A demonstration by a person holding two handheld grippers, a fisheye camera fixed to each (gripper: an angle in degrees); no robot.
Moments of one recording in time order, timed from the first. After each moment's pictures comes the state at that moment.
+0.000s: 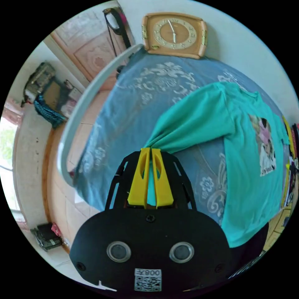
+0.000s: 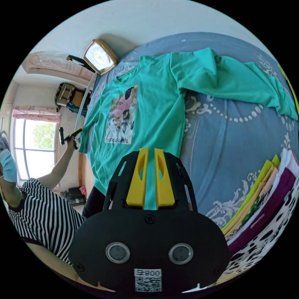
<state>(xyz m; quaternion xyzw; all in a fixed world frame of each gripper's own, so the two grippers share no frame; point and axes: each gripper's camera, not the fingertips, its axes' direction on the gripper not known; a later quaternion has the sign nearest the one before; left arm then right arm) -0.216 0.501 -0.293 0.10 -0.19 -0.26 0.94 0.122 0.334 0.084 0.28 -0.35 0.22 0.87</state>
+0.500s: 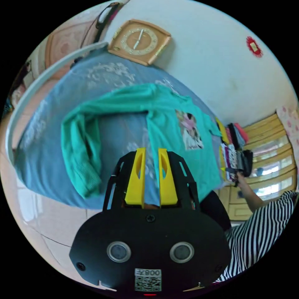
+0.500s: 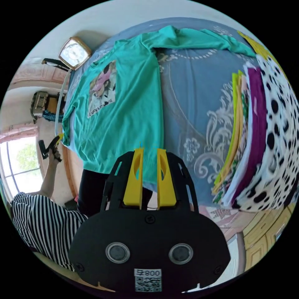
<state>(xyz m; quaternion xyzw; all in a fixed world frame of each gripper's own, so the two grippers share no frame) -0.141 0.673 -0.313 0.16 0.19 -0.18 0.95 0.026 0.468 0.084 0.19 -0.32 0.33 0.87</state>
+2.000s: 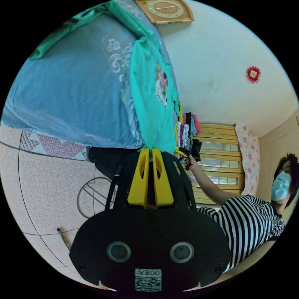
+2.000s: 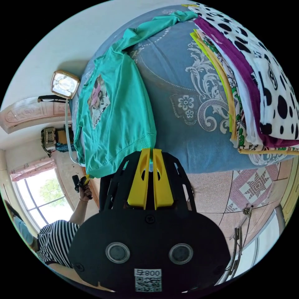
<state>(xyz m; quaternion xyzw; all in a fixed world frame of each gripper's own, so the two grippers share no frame) -0.130 0.948 -0.302 0.11 0.47 -0.19 0.85 -0.003 0.592 0.026 0.22 -0.41 0.42 0.78</state>
